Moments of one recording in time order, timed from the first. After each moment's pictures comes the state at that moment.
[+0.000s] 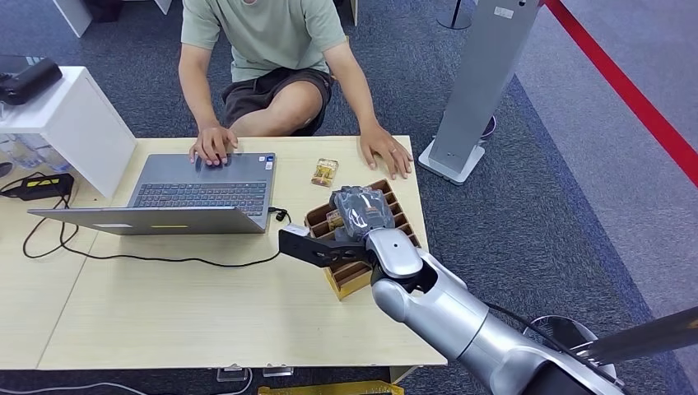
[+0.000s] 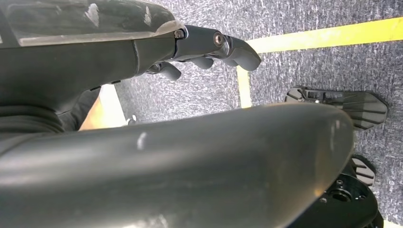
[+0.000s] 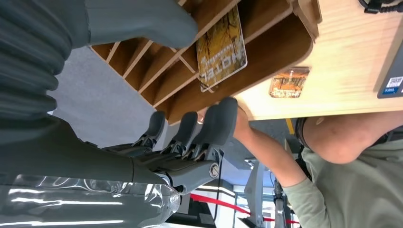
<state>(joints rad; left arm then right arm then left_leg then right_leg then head) -0.11 0.10 -1.16 -0.21 1.31 0.07 0.25 -0.68 -0.02 0.86 -1.23 0.91 0.05 0.64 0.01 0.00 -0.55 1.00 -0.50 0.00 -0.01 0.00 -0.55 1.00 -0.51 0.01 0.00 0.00</state>
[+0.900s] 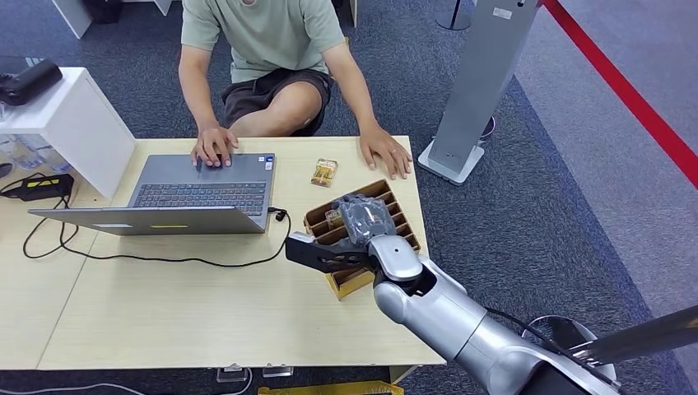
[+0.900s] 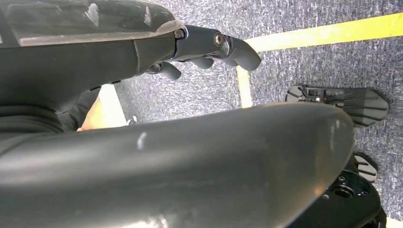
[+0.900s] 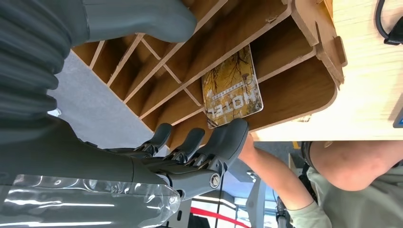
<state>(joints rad) -0.11 0.10 -1.16 -0.21 1.30 0.06 0.25 -0.67 -0.02 0.87 -1.14 0.89 0.02 0.61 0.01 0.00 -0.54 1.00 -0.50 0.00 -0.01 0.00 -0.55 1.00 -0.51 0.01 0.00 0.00</state>
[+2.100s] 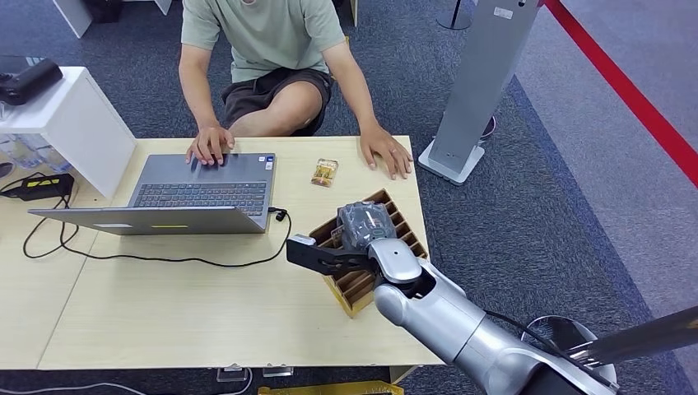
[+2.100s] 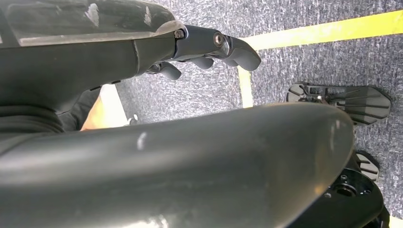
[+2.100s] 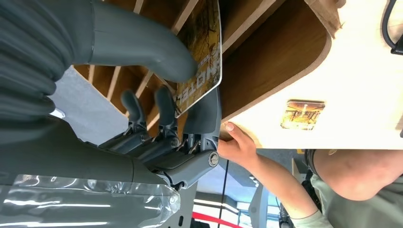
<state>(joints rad) -0.11 0.10 -1.16 -0.21 1.31 0.05 0.25 -0.66 -0.01 0.87 -1.12 0.89 0.02 0.61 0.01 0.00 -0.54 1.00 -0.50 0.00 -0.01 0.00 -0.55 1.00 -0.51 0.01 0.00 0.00</state>
